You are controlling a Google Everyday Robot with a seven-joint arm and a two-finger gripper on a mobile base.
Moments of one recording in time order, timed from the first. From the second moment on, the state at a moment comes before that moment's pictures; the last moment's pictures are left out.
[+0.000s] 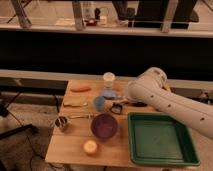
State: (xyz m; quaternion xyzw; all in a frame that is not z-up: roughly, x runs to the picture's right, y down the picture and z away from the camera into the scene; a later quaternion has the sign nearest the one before) arm 0.113 0.023 0.725 -0.08 -0.08 0.01 0.99
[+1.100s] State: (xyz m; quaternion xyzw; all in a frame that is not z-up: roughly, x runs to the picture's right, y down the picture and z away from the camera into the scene) arm 0.158 0.014 0.758 -0.08 -0.11 0.06 0.99
